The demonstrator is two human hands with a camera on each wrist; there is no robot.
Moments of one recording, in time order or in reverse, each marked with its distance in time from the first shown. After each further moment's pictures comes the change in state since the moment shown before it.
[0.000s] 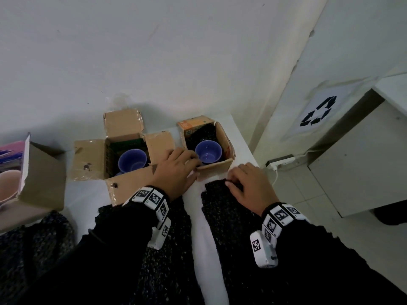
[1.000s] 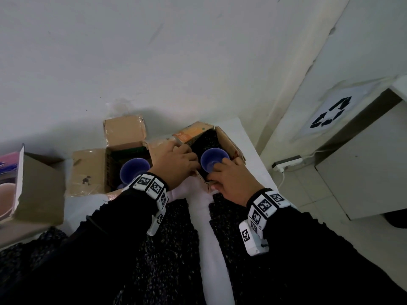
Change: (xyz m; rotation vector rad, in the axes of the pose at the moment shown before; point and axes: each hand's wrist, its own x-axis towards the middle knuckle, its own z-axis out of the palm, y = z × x) left_hand 0.039 -0.052 0.014 0.233 -0.267 0.142; right_hand 0.078 -0.025 0.020 -0.216 -0.357 -0.127
